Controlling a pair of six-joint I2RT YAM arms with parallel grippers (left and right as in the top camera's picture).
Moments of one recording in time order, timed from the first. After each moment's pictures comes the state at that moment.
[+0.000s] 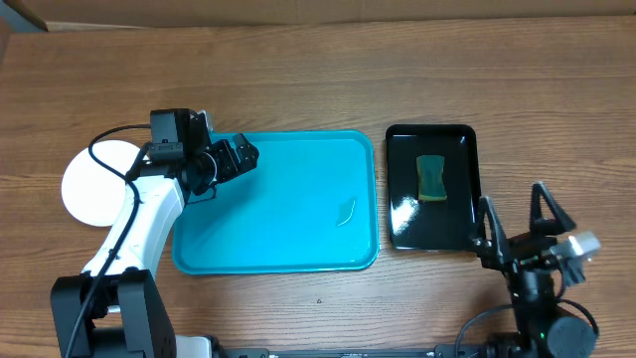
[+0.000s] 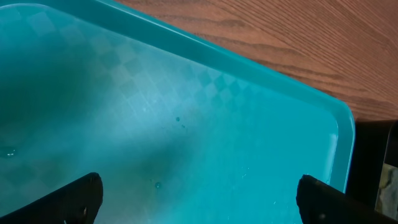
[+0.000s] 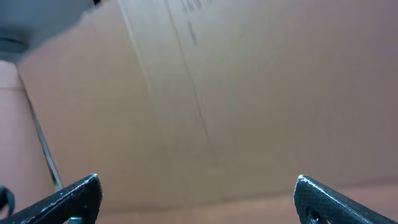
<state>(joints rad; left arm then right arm) 0.06 1.58 0.98 -0.46 0.35 -0.38 -0.01 0.01 0.06 0.32 -0.20 0.40</state>
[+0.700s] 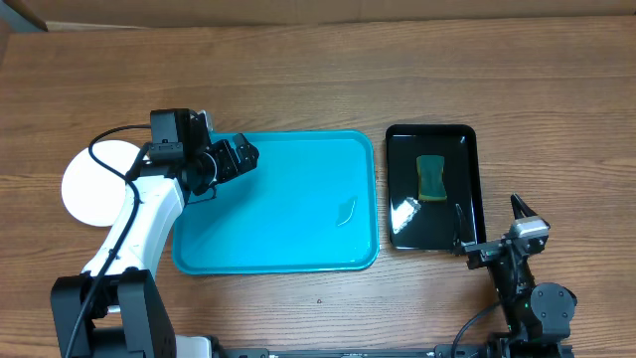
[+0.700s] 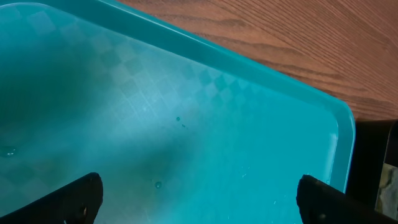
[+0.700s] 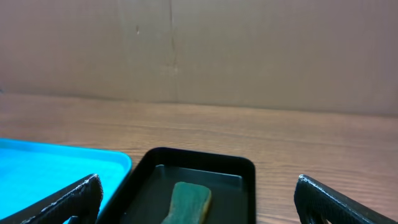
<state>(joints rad) 0.06 1.58 0.98 -0.46 0.35 -0.38 -0.01 0.01 0.02 -0.02 -0.20 0.00</state>
